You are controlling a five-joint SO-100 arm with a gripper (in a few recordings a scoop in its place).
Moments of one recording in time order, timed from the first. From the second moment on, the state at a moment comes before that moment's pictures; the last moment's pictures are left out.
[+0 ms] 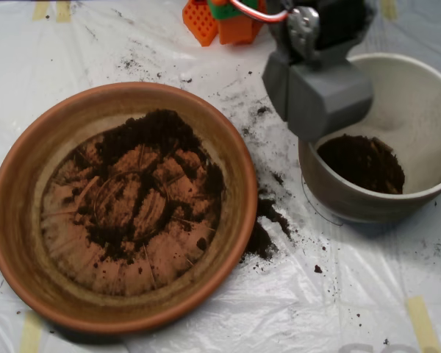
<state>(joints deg) -13.4 84.4 46.9 95.4 -12.0</state>
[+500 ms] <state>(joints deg) -24.4 83.9 53.1 96.2 -14.2</state>
